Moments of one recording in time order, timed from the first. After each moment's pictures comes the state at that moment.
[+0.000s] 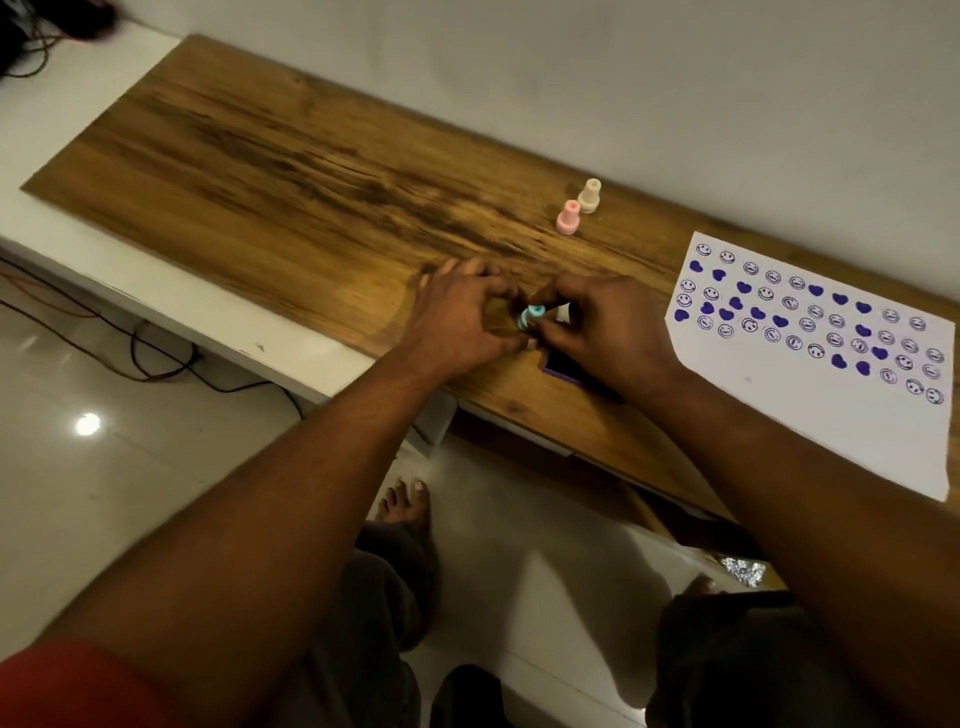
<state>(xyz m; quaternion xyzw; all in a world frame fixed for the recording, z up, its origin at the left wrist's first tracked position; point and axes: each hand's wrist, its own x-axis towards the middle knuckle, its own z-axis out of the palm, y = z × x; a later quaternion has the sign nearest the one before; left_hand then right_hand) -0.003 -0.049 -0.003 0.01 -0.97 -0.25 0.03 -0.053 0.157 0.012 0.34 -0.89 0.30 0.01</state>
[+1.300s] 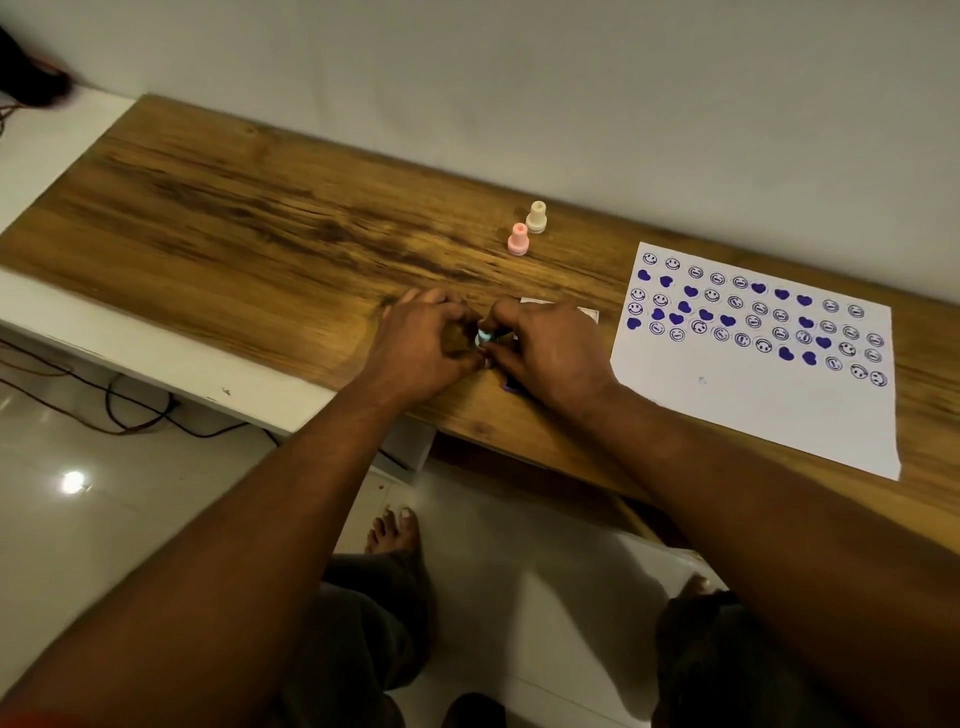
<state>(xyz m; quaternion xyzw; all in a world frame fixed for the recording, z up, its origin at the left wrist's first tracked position) -0.004 -0.045 0.005 0.00 -0.97 -0.24 0.01 -0.047 0.148 0.003 0.33 -0.91 0.25 0.03</state>
